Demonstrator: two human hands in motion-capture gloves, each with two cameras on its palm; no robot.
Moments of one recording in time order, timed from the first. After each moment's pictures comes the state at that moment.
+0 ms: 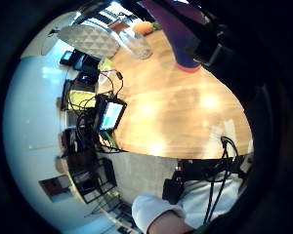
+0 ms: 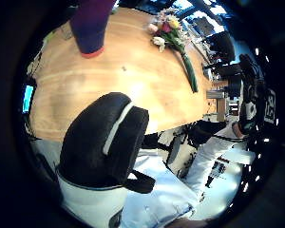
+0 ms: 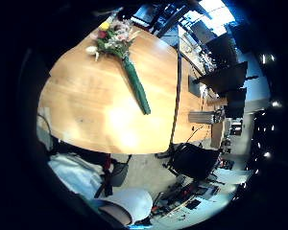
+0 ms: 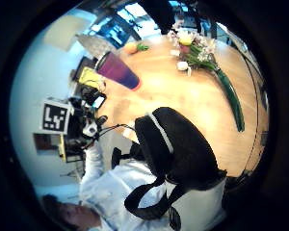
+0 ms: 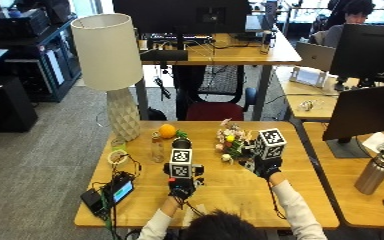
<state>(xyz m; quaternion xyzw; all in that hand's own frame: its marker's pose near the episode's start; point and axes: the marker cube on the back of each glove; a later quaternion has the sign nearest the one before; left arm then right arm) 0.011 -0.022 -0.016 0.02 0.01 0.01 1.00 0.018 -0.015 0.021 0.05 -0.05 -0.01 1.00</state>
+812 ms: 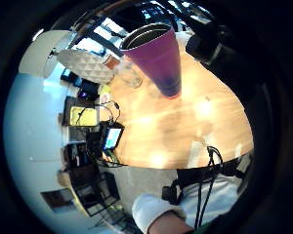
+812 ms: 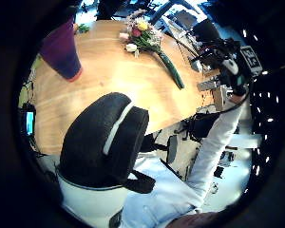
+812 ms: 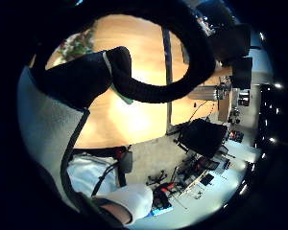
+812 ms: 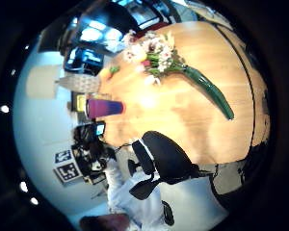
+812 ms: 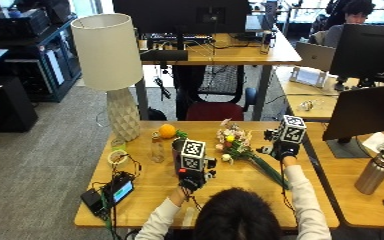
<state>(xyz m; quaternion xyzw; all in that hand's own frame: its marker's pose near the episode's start) 0.060 -0.027 -0.044 0.04 -0.01 0.08 1.00 0.134 -0.067 0.019 -0.07 -0.04 0.16 0.98</state>
